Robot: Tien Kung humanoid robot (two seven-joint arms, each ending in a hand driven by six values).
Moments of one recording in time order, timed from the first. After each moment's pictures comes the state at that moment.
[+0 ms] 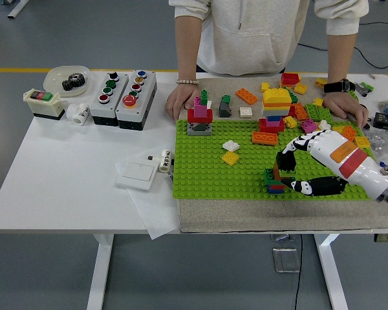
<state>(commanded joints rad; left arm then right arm) -0.16 0.11 -0.28 -0.26 0.42 0.19 0.30 0.37 -0.66 0.86 1.44 -1.88 -0.27 0.40</state>
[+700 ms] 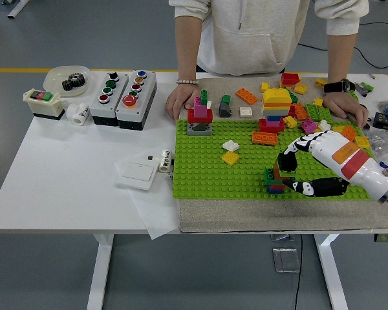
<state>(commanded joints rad) -0.16 0.11 -0.28 -0.26 0.42 0.19 0.30 0.36 -0.67 0.87 1.45 -1.88 -0.27 0.41</state>
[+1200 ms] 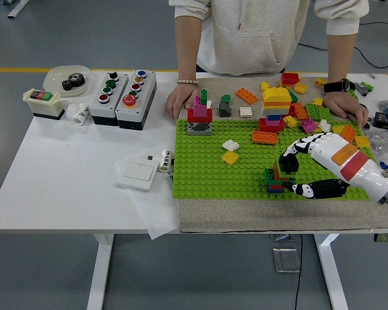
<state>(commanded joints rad) -0.17 0.11 -0.29 -0.26 0.42 0.19 0.30 0.36 -0.67 0.88 1.45 -1.88 -0.27 0.41</state>
